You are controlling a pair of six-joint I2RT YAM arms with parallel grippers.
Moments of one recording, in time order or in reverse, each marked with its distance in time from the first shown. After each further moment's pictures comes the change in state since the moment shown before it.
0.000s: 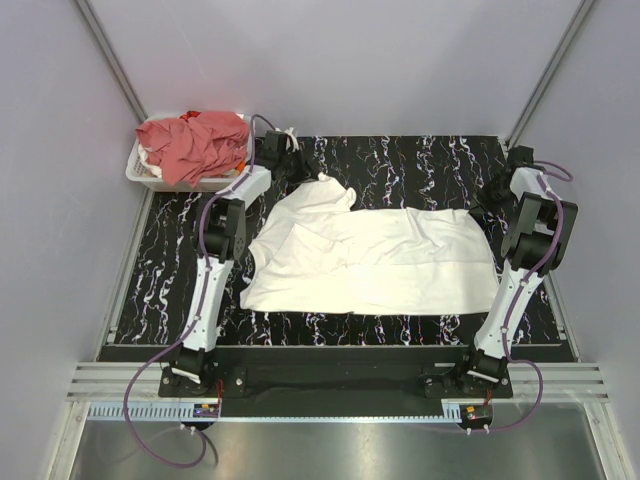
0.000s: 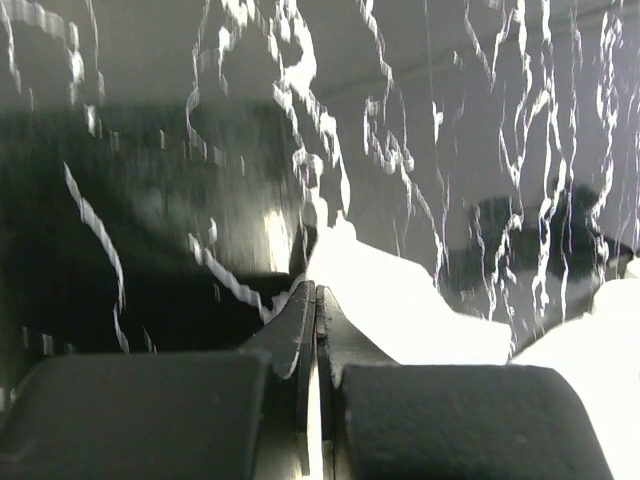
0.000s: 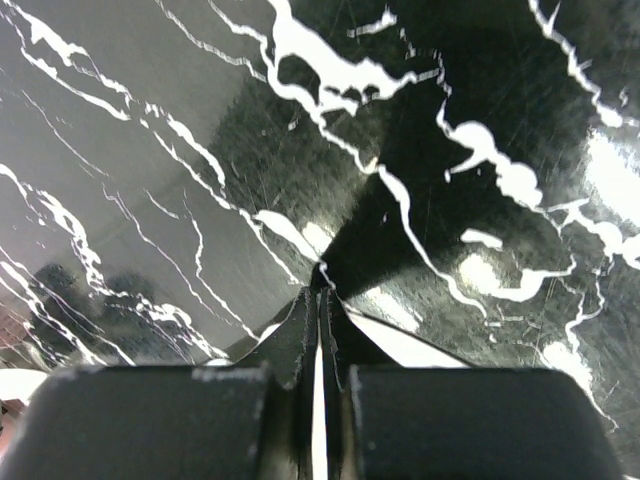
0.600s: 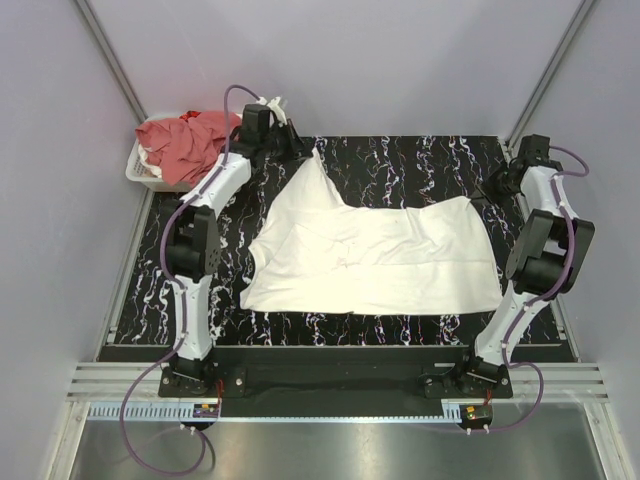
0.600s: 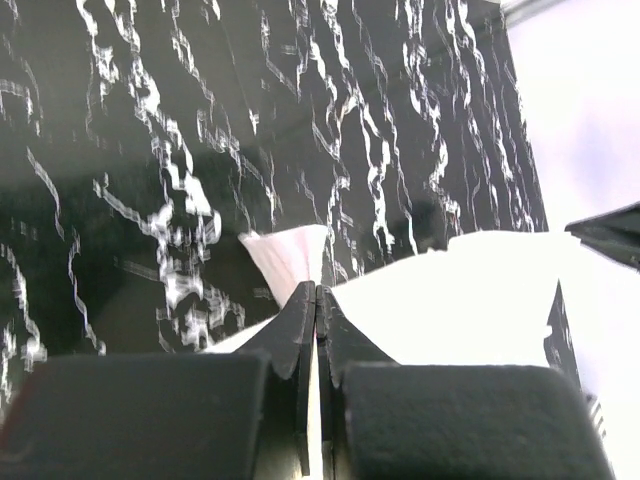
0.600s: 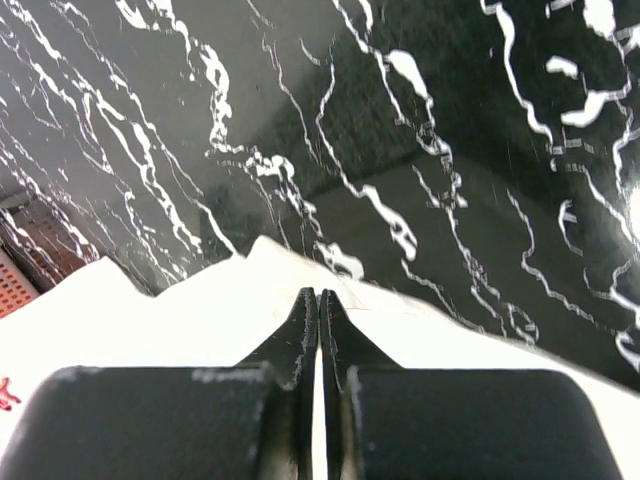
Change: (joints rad) left arm 0.000 -0.463 -0.301 -0.008 0.026 0.026; right arm 0.004 -0.294 -0.146 -0.020 -0.112 -0.038
